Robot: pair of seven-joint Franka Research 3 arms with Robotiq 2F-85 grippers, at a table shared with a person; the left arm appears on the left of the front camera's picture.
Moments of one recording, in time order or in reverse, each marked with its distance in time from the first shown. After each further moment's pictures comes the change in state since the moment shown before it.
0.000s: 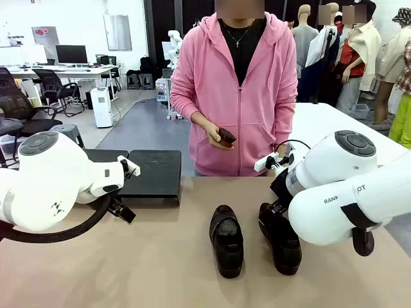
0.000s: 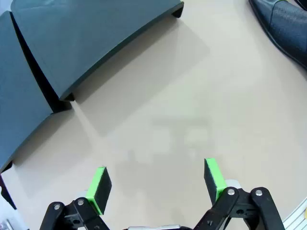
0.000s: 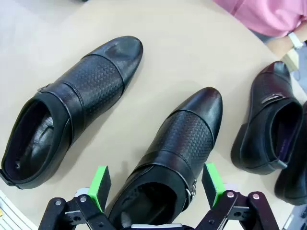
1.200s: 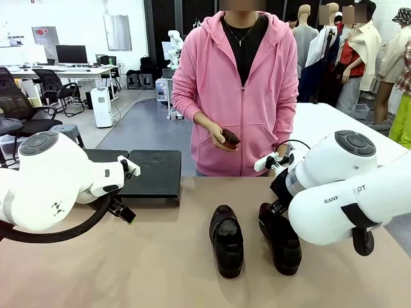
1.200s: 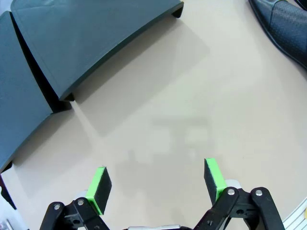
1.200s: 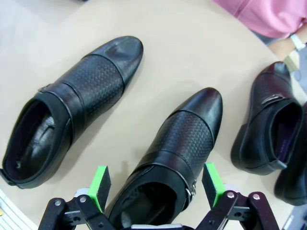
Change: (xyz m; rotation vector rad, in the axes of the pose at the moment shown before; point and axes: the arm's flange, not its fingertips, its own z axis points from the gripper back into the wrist) left arm 0.000 0.000 0.000 0.000 0.000 0.000; right arm 0.003 0.001 0.005 0.000 -0.003 0.005
